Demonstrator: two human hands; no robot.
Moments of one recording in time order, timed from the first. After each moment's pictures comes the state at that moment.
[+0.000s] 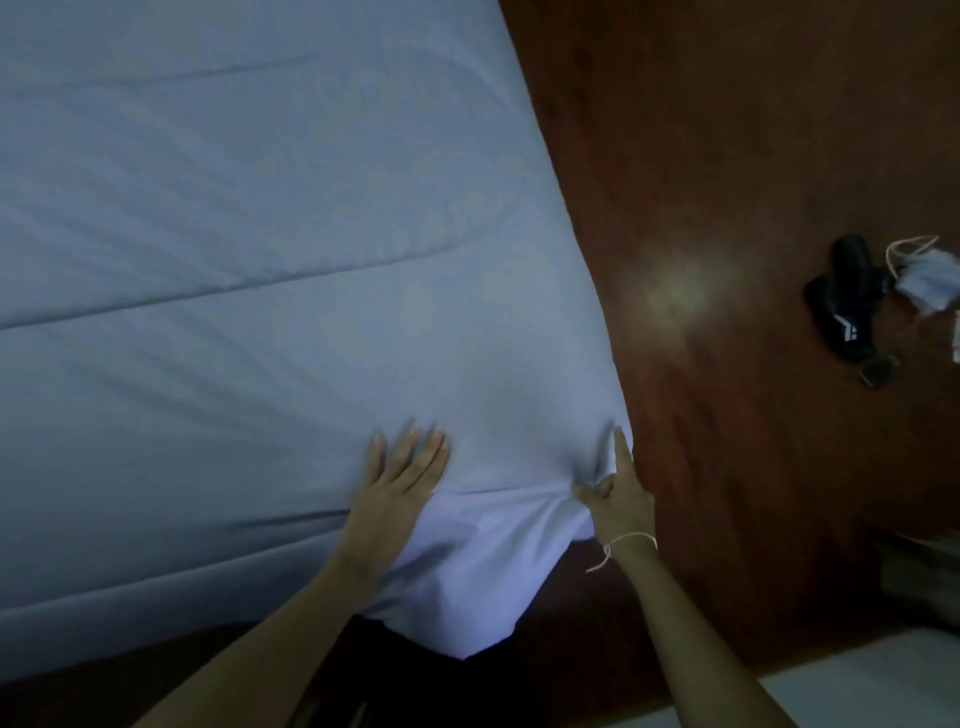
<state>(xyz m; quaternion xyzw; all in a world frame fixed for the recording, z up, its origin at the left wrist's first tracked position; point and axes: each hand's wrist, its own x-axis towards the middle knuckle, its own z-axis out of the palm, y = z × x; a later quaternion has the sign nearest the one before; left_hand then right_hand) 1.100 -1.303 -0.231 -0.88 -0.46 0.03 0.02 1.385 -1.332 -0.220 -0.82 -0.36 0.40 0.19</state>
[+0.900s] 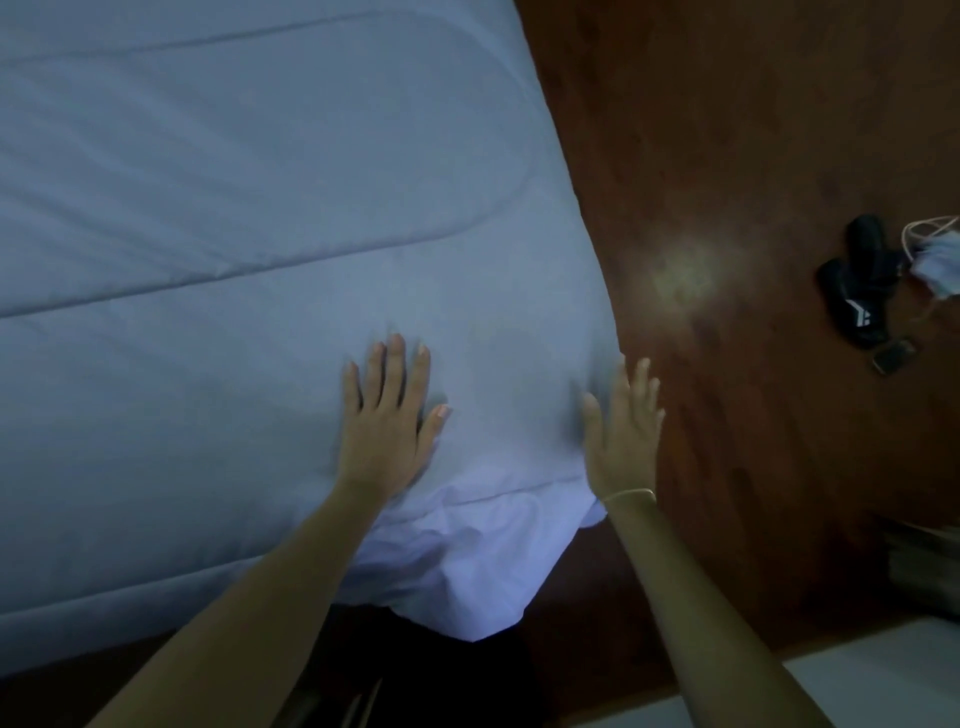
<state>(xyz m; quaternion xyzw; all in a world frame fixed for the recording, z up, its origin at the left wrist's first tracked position) 1.117 -1.237 -0.213 -0.80 -0.60 0.02 -0.03 1.377 -1.281 -0.222 -0.82 -0.50 0.21 0.16</state>
